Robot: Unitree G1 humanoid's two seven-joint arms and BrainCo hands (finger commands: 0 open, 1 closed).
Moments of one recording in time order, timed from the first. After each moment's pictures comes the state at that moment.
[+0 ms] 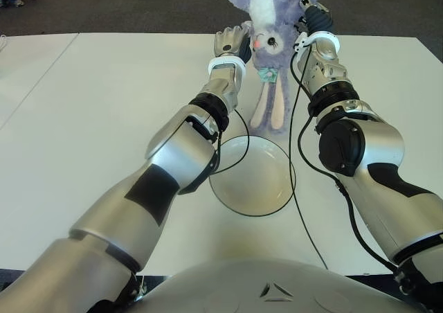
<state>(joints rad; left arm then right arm) -1.26 -0.08 -0.46 1.37 0.66 0.18 0.39 -1.23 -0.13 -0.40 1.22 0.13 -0.07 -0.23</state>
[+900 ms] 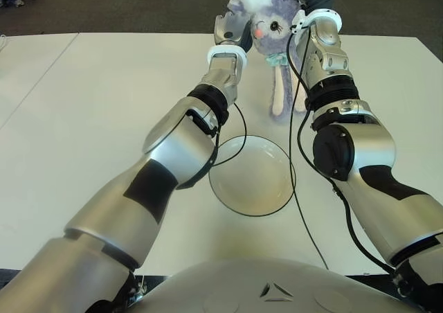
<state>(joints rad) -1.31 -0.06 -0.53 1.37 0.69 0.20 0.39 -1.22 -0.10 -0.29 1.00 0.13 -0.05 -0.17</state>
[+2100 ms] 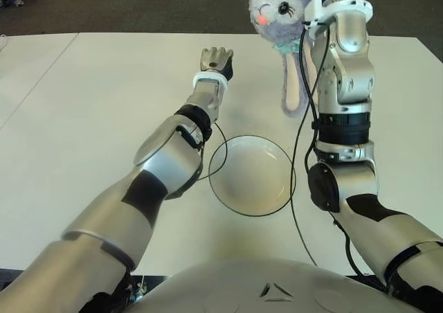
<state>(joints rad) -1.14 0.02 -0.64 1.39 0.75 0.16 0.32 -0.88 -0.07 -0.11 0.02 0.09 0.25 -0.14</state>
